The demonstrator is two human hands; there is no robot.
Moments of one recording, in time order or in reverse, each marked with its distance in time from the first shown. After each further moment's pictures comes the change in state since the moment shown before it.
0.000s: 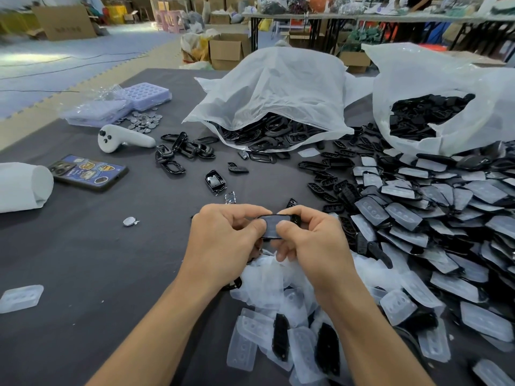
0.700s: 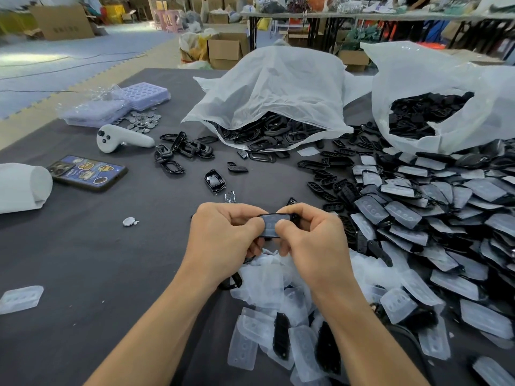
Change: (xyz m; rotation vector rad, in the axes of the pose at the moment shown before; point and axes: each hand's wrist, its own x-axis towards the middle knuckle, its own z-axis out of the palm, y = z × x) left_hand 0.009 -0.005 0.001 -0.111 -0.035 -0.069; right_hand -0.002 0.001 0.005 -0.071 0.110 -0.074
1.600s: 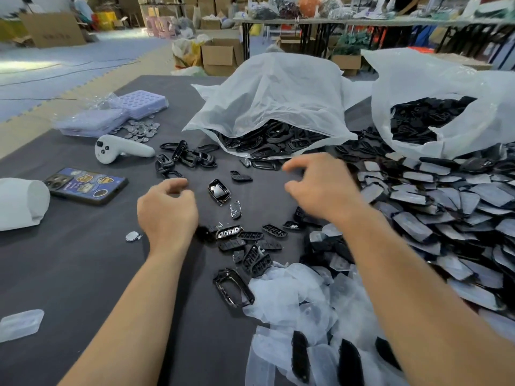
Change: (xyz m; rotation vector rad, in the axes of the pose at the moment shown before) left_hand 0.081 -0.031 -0.064 0.348 0.614 -0.085; right_hand 0.096 -0.049 -0.001 -0.911 -0.061 -0.179
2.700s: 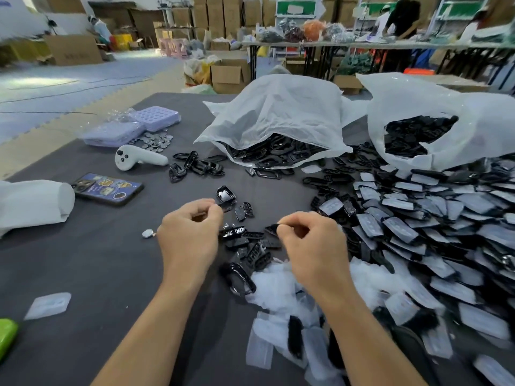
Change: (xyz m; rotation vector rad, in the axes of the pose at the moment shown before) left_hand -0.068 0.019 -0.036 -0.221 -0.151 0.055; right_hand -0.099 -0.006 0.034 0.420 0.182 0.061
